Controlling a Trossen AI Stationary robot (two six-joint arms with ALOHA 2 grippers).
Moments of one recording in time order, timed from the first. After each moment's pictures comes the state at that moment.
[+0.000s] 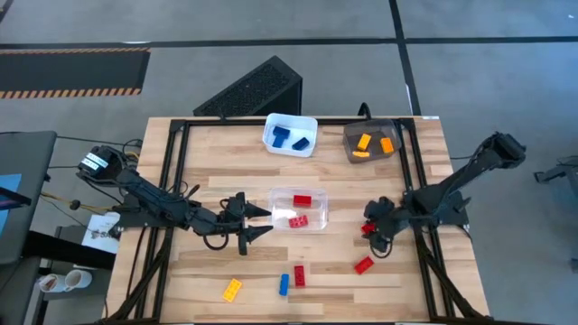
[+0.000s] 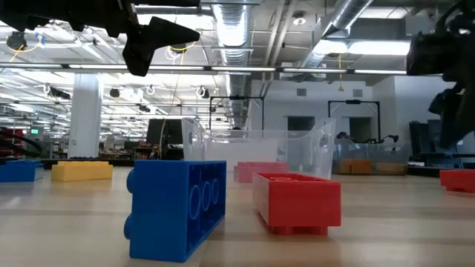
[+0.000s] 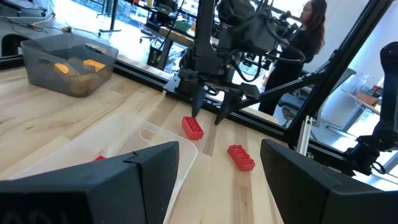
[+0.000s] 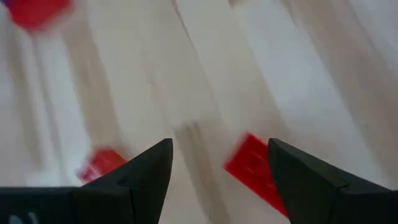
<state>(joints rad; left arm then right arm) -0.45 1.38 0.49 0.80 -0.56 -0.43 0.51 0.99 0.48 -0.51 0.20 0.91</state>
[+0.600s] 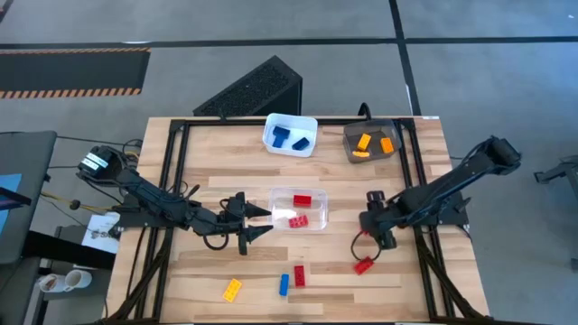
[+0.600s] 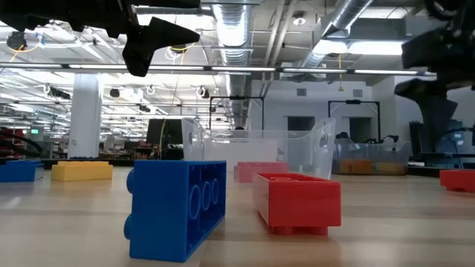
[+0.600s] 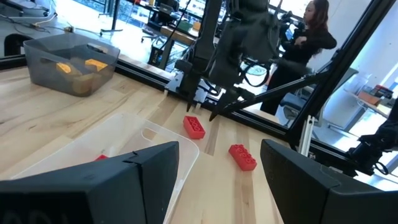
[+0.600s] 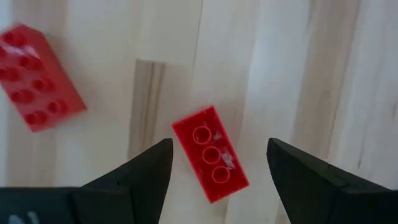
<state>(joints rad) -0.45 1.38 0.49 0.79 -0.56 -0.44 0.44 1.18 0.66 -0.79 0.13 0.29</state>
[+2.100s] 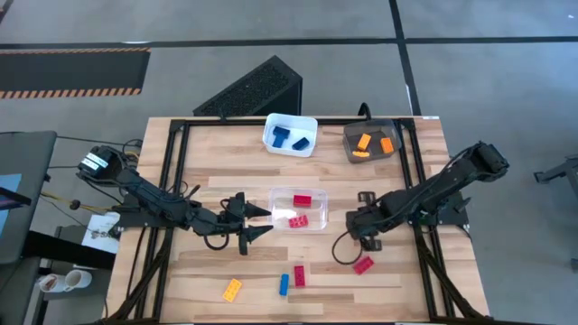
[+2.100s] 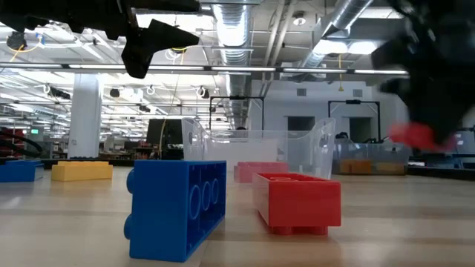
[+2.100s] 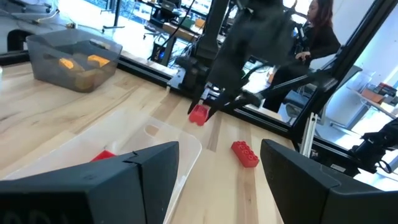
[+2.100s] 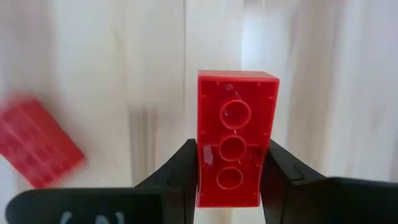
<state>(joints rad) -0.45 1.38 0.49 0.77 -0.56 -0.45 0.39 1.40 0.85 -0.86 0.15 0.36</state>
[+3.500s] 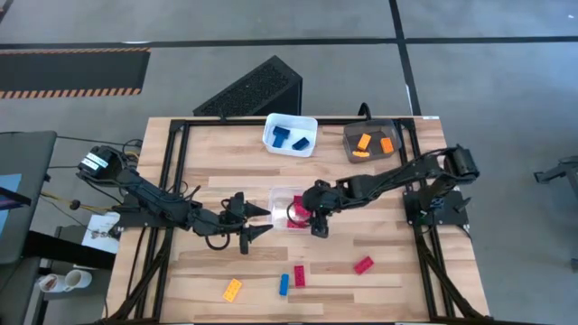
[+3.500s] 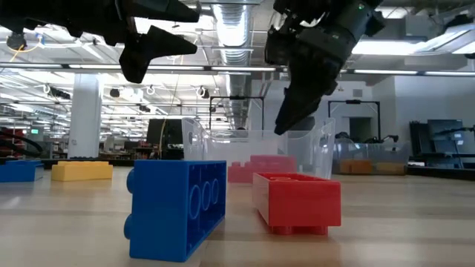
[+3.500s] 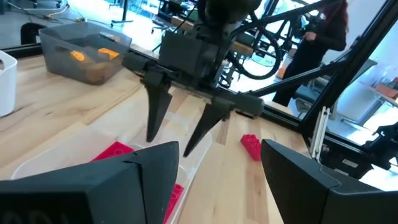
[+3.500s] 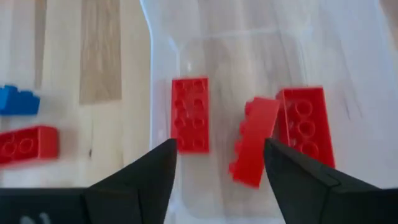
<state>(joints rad) -0.45 1.38 0.49 0.73 -0.59 -0.47 0.10 1.67 1.04 -0.31 0.02 0.25</state>
